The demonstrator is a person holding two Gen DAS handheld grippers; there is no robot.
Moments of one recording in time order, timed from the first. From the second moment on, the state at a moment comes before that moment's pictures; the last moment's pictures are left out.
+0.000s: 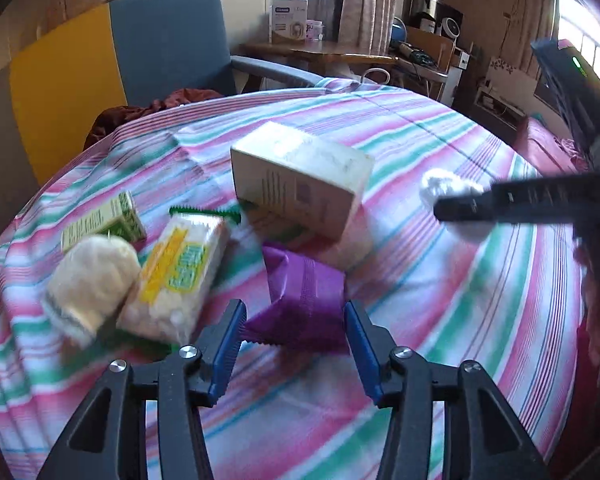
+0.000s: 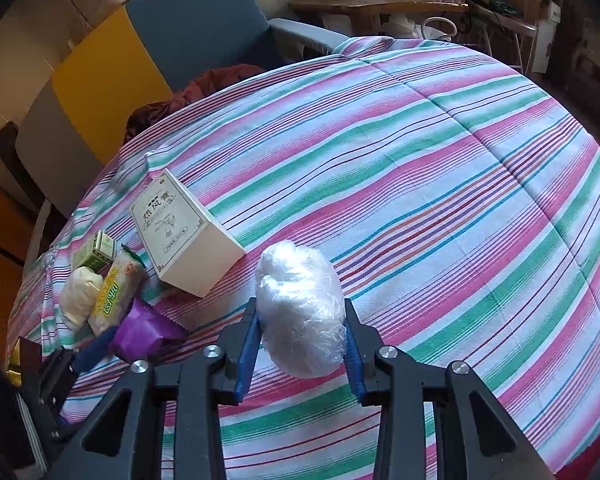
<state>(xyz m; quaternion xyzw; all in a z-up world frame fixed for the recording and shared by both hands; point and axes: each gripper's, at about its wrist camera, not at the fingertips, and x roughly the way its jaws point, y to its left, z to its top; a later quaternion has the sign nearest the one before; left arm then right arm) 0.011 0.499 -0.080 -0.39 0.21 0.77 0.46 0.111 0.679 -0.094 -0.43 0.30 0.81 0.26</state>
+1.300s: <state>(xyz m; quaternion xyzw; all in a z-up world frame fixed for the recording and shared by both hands) 0.010 0.440 -0.079 -0.39 0.08 0.81 0.44 0.106 0.676 -0.093 -0.43 0.28 0.82 0.25</state>
